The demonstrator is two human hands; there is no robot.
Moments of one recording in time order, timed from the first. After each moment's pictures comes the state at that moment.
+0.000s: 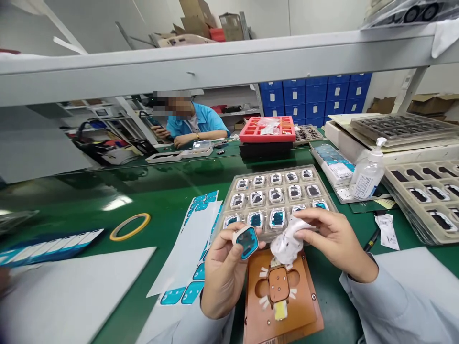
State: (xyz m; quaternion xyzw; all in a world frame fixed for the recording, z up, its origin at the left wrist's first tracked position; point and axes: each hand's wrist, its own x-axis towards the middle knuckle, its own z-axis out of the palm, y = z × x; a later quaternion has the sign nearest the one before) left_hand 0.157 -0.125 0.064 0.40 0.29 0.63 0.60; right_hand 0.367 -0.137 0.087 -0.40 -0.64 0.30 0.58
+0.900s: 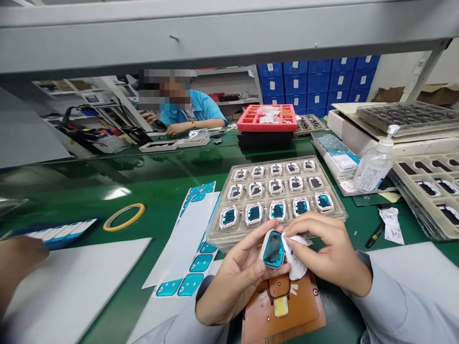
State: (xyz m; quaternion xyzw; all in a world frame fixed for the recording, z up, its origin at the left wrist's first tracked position) left_hand 0.158 -0.139 0.069 0.37 0.20 0.40 0.82; right_hand 0.349 -0.145 0.080 -0.37 -0.74 0.18 0.53
